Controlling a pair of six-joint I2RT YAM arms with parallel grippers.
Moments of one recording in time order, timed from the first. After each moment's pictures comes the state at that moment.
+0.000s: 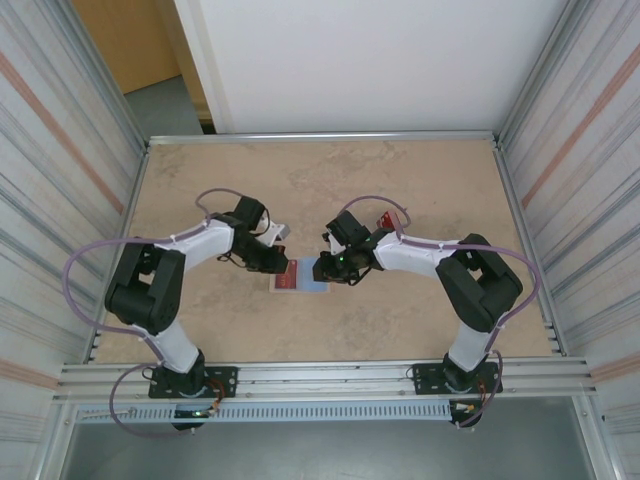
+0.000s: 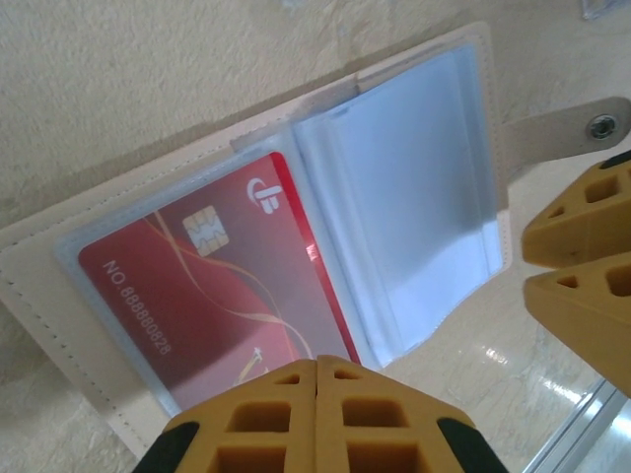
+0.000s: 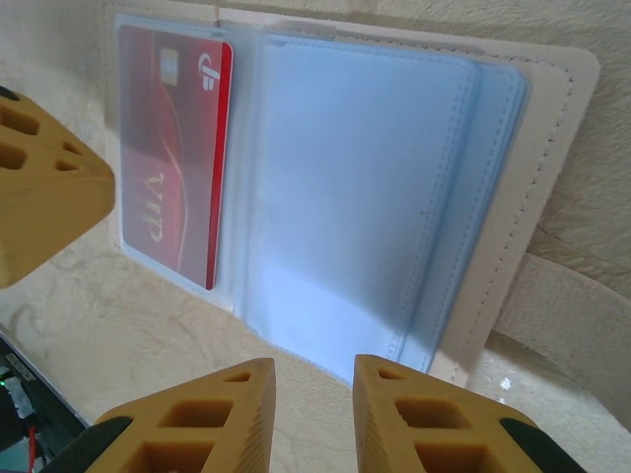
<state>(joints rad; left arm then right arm) -0.39 1.70 0.98 -0.62 0.54 -0.10 0.76 1.75 1.02 -0.35 -0.37 0.70</state>
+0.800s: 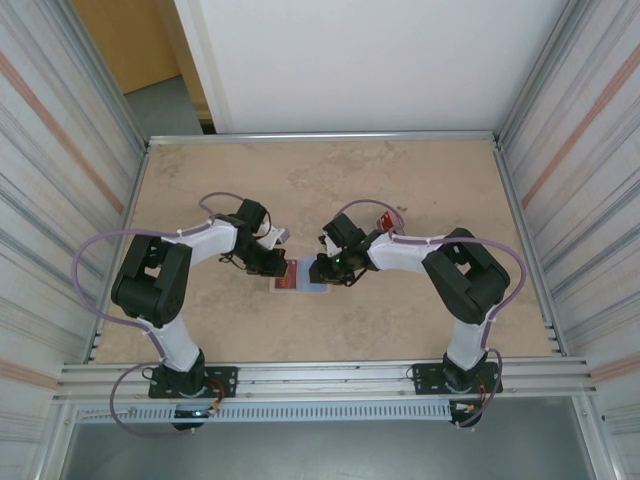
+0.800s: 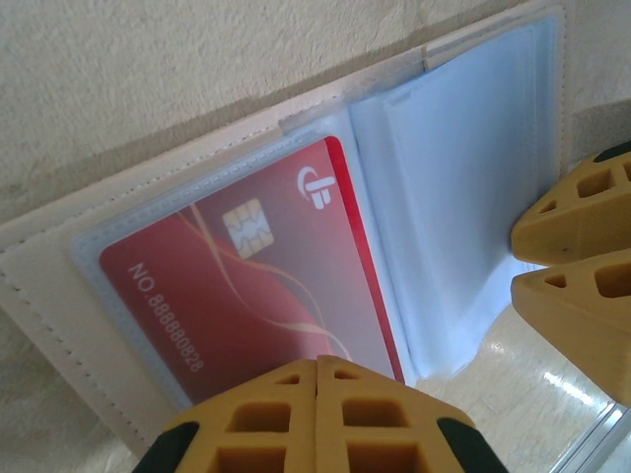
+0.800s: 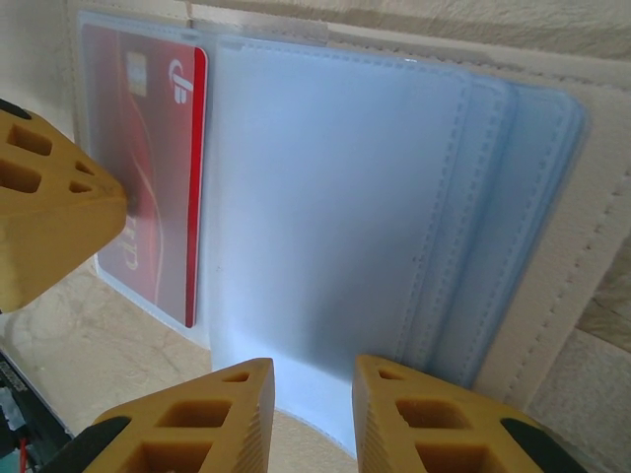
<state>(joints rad) -0.39 1.75 0.99 -0.62 0.53 -0.10 0.76 1.83 1.03 -0.27 -0.40 0.70</state>
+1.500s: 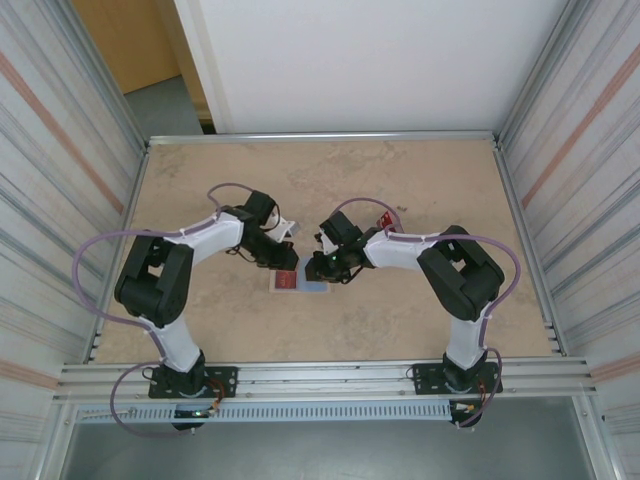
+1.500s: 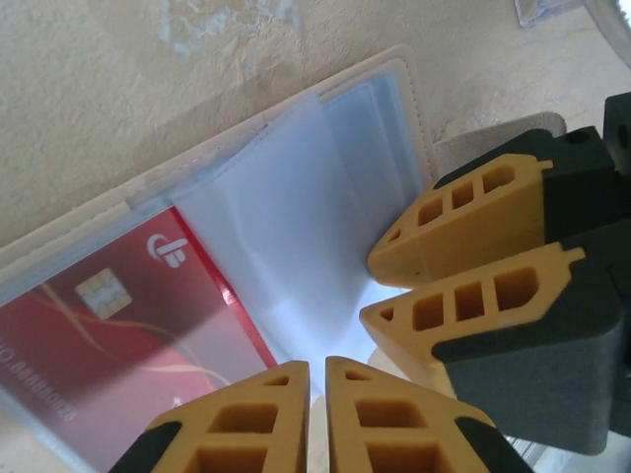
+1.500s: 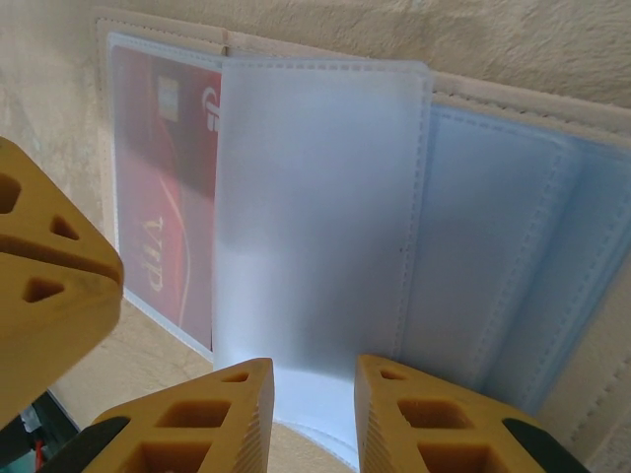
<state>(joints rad) -0.43 1.76 1.09 -0.66 0.59 -0.11 0.76 1.87 1.07 -0.27 -0.43 0.70</state>
